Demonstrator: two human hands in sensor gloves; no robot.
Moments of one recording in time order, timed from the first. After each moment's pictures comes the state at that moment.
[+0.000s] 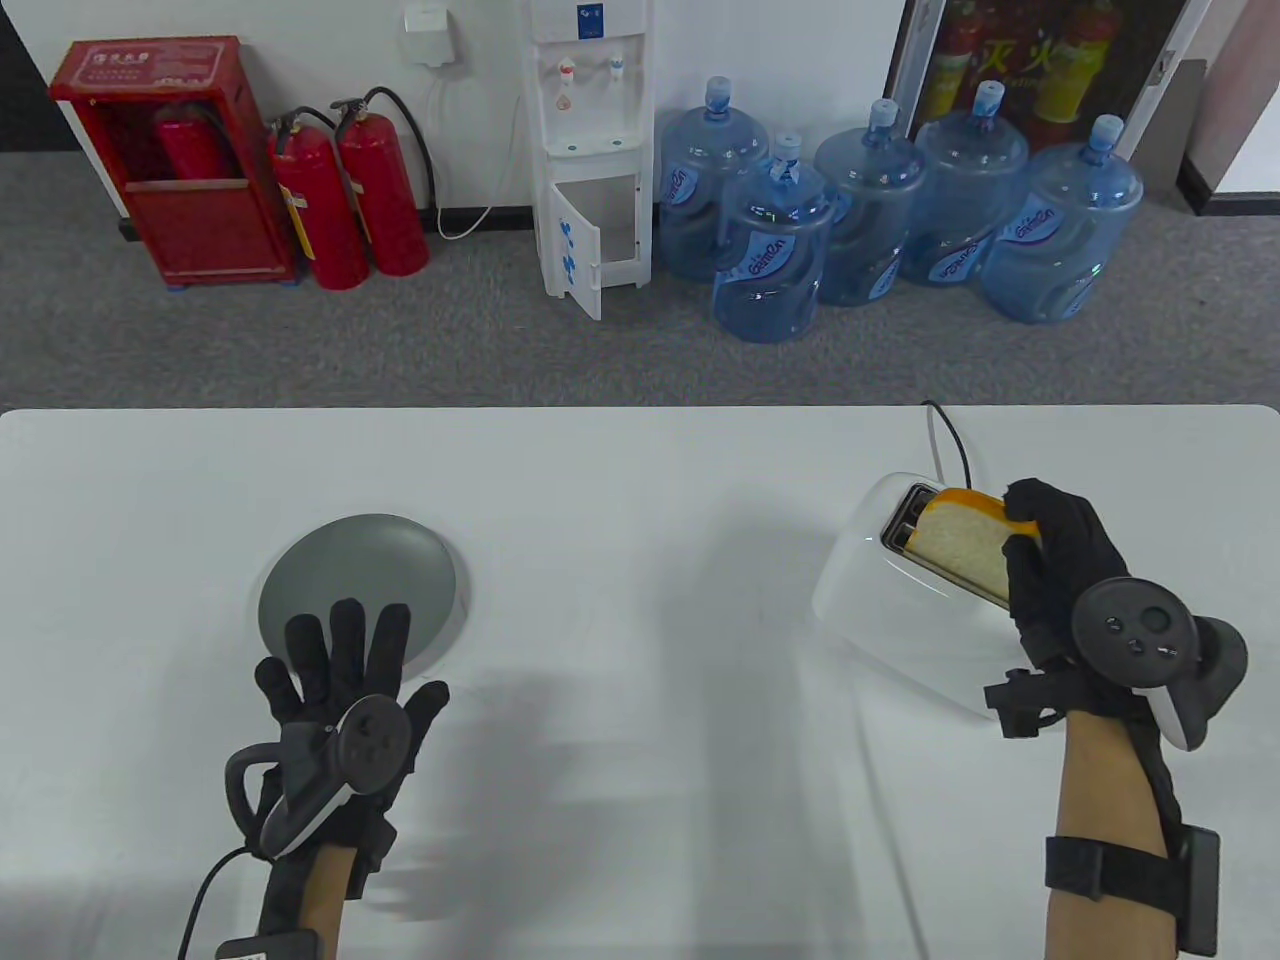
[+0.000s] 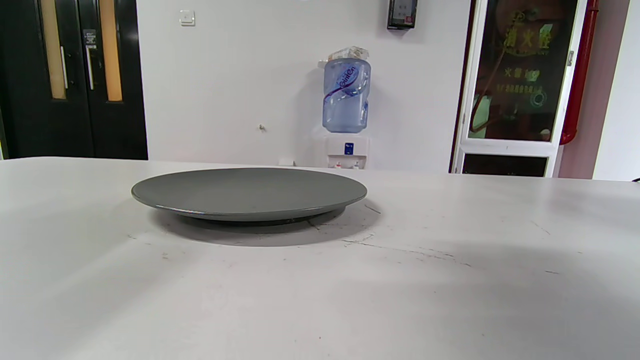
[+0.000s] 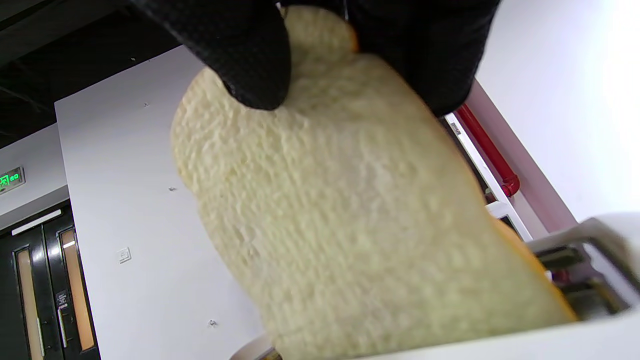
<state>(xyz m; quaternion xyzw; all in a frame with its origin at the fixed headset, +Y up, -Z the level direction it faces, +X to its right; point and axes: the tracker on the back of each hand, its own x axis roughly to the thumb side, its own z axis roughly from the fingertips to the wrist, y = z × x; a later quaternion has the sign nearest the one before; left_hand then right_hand) -0.266 -0.704 -0.262 0.04 0.02 0.02 1.00 0.305 -0.589 -0.304 -0.02 -0.27 0.94 0.22</state>
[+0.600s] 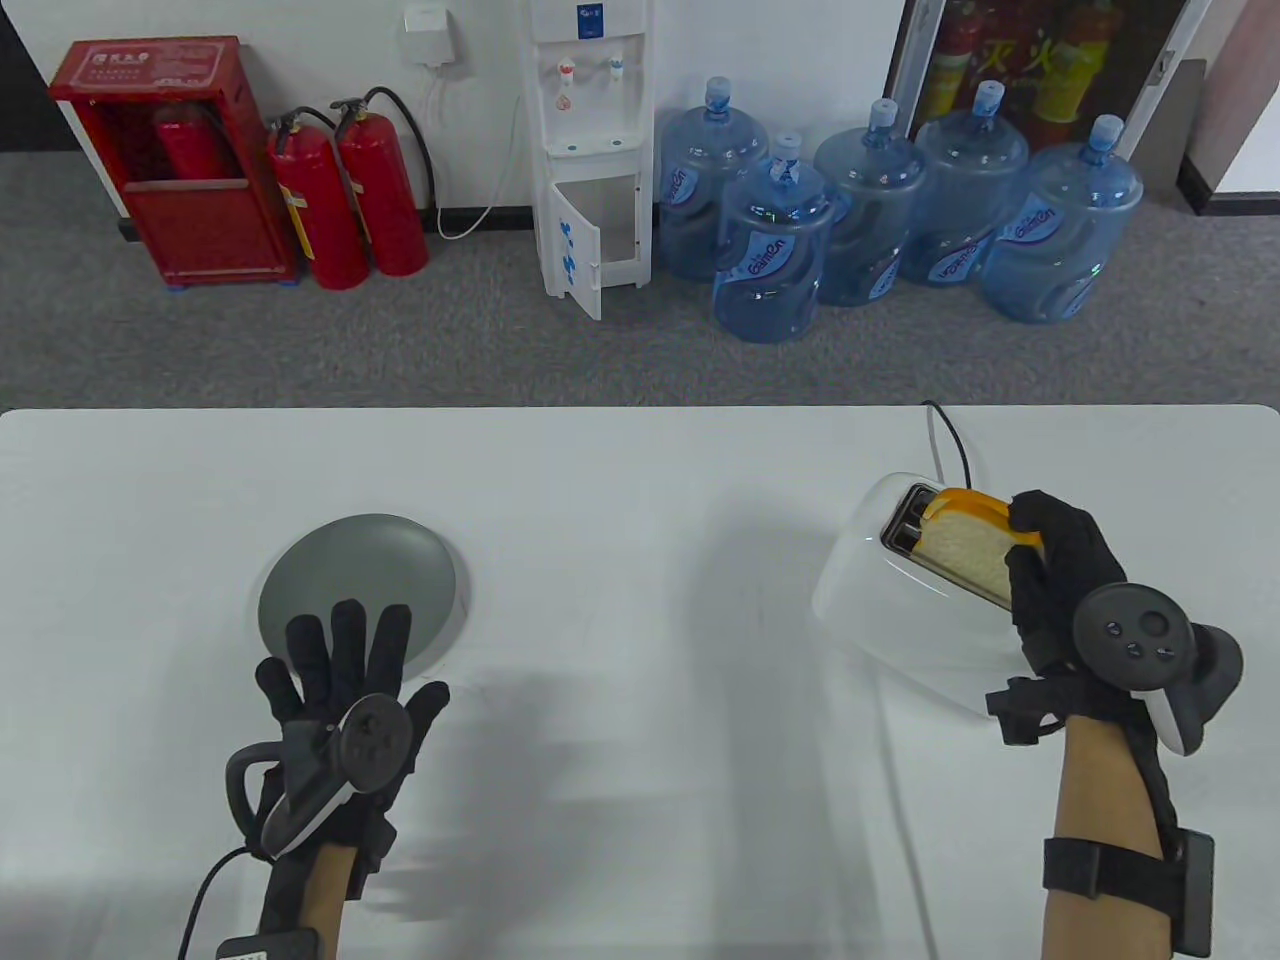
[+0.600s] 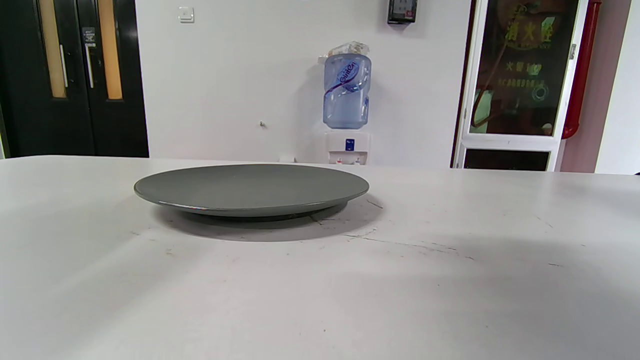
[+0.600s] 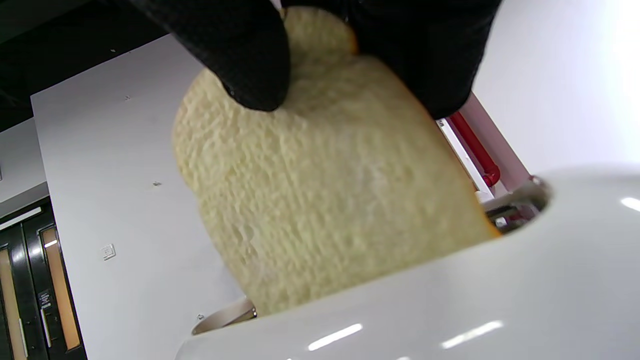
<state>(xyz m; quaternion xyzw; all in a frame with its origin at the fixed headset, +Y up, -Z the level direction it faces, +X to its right) -0.266 -0.704 -0.262 0.03 0.02 0.01 1.00 0.313 -0.607 -0.306 -0.04 -0.26 0.94 0.23</state>
